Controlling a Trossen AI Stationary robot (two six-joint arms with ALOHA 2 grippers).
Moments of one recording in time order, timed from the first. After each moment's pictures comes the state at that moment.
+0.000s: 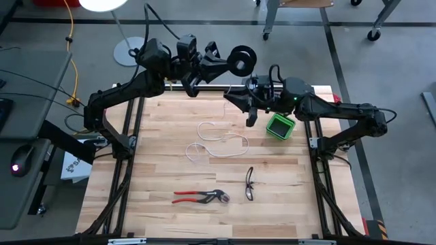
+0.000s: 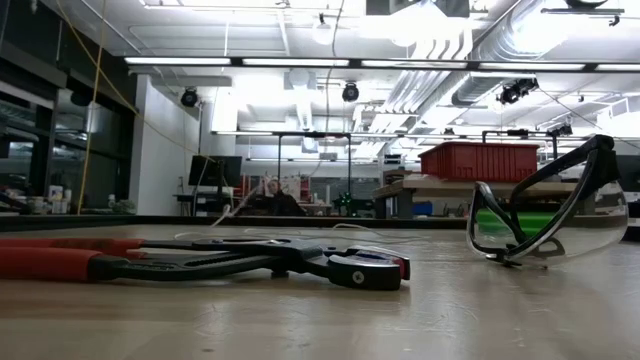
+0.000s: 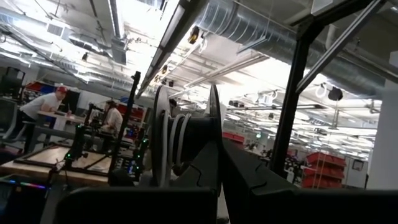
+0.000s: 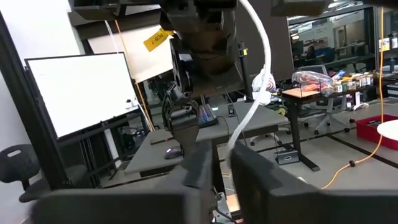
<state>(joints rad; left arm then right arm) 0.27 1.62 1.86 0.28 0.43 -0.49 -0.10 1.35 1.32 0.20 0.00 0.20</state>
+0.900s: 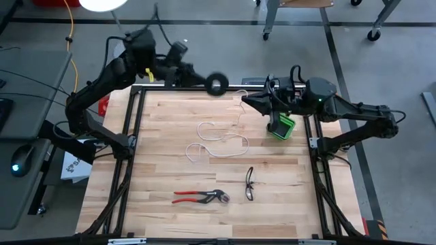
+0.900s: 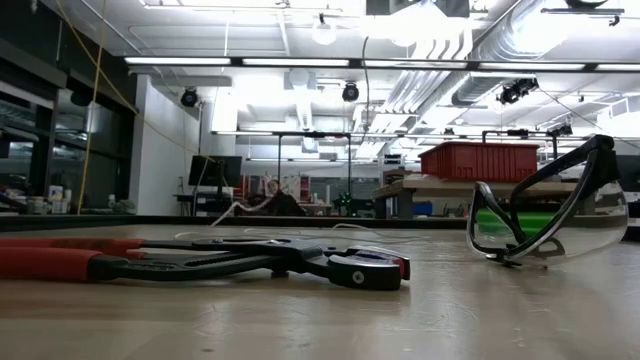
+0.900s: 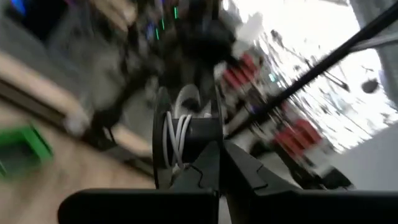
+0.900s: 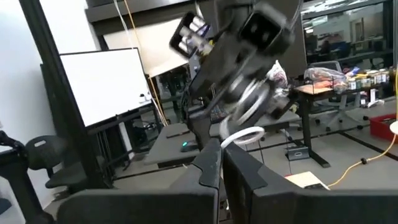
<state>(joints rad) 0.41 1.44 1.85 -0.48 0.66 -0.75 -0.04 1.19 1.32 0.01 0.00 0.20</state>
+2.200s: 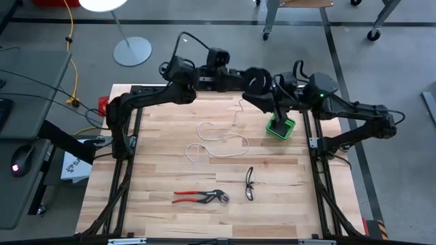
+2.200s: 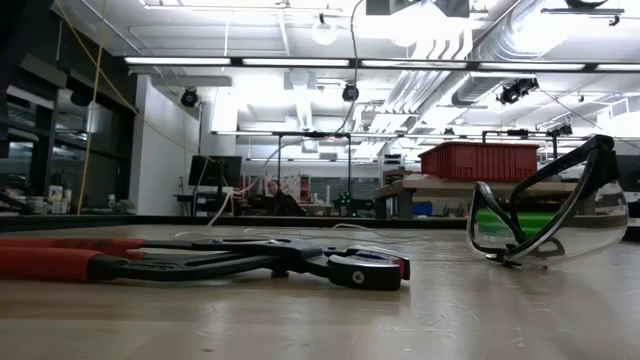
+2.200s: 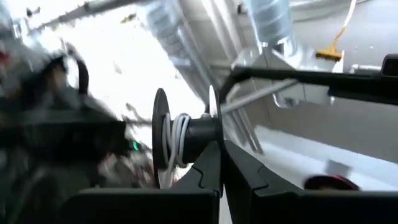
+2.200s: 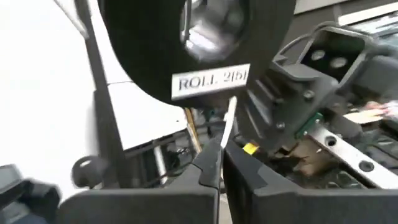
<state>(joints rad) 0.25 1.87 1.85 0.87 0.59 -1.28 -0.09 1.22 1.32 0.21 -0.18 0.26</state>
